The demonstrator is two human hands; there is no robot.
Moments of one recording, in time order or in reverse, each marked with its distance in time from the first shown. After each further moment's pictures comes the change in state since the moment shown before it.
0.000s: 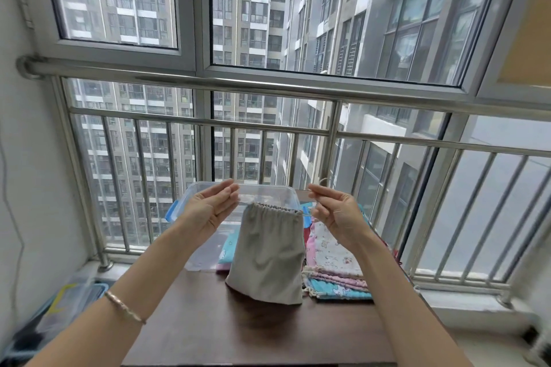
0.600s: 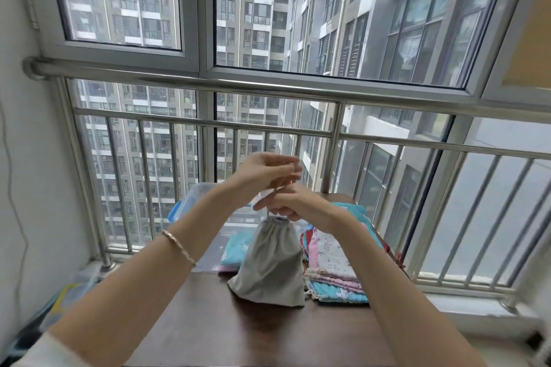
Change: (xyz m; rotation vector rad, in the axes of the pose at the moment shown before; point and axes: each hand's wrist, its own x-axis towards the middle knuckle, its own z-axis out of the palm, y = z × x) left_hand 0.012 0.013 0.099 0.731 -0.316 0.125; right_hand -0.004 -0.021 0.081 -0.808 -0.485 0.102
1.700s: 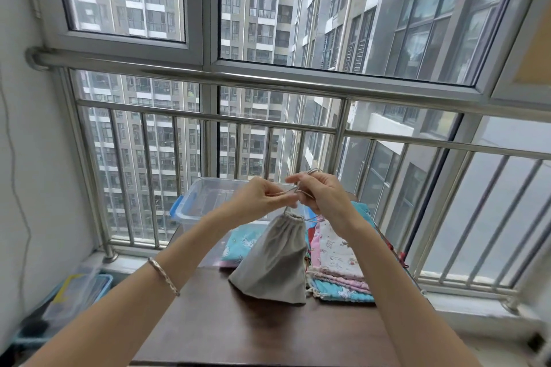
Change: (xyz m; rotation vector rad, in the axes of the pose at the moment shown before) left_hand -0.019 -0.043 -0.005 0.438 -0.079 0.135; right_hand -0.020 0.006 -0.007 0.199 0.389 -0.148
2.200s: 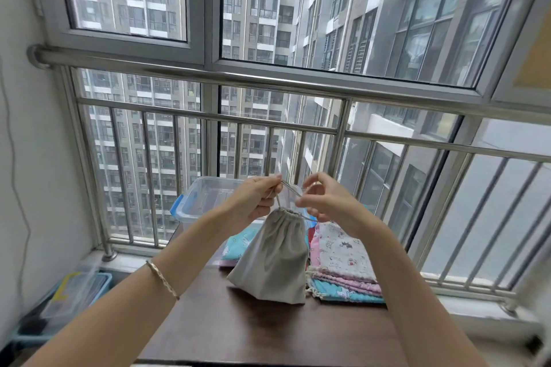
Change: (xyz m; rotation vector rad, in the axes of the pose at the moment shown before) left_hand -0.004 -0.001 0.000 -0.584 -0.003 -0.208; right_hand 0.003 0.004 -0.019 -0.231 -0.140 0.207
